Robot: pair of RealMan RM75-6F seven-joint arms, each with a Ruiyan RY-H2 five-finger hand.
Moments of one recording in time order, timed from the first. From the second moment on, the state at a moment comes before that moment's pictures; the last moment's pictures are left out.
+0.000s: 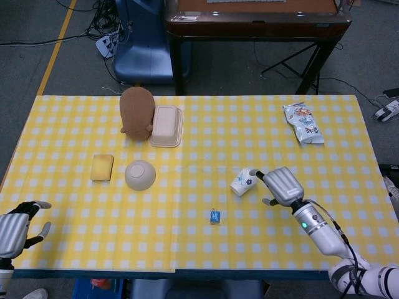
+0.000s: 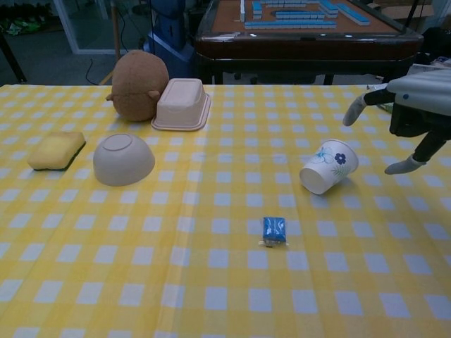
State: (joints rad) left arm -0.10 -1.10 -0.02 -1.63 1.49 1.45 0.06; right arm 0.59 -1.24 0.08 -1.67 -1.32 1.00 -0.34
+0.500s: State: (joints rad) left arm -0.10 -1.09 -0.02 -1.63 1.48 1.45 0.04; right arm 0.76 -1.41 0.10 -1.67 -1.03 0.96 -0.87
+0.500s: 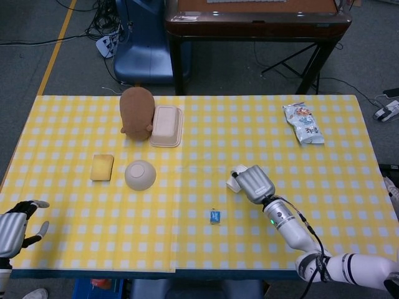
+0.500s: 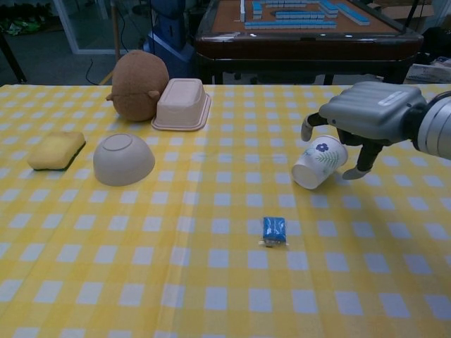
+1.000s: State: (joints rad) left arm -0.09 -1.08 -0.03 -1.63 1.48 1.45 0.02; right arm 0.84 -1.48 0.08 -1.62 -0.92 0.97 -1.01
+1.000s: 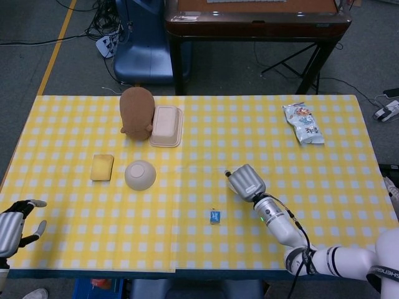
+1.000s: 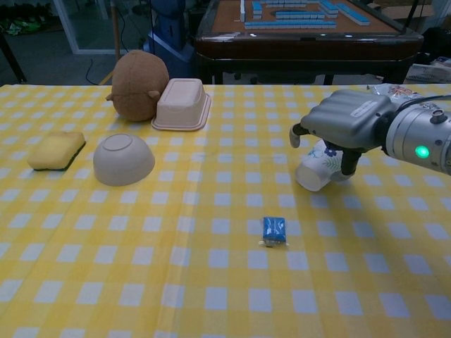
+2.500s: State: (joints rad) left arm -0.09 -1.08 -0.03 -1.63 1.47 1.45 0.02; right arm 0.76 -1.36 0.10 -1.72 -1.20 0.97 -0.14
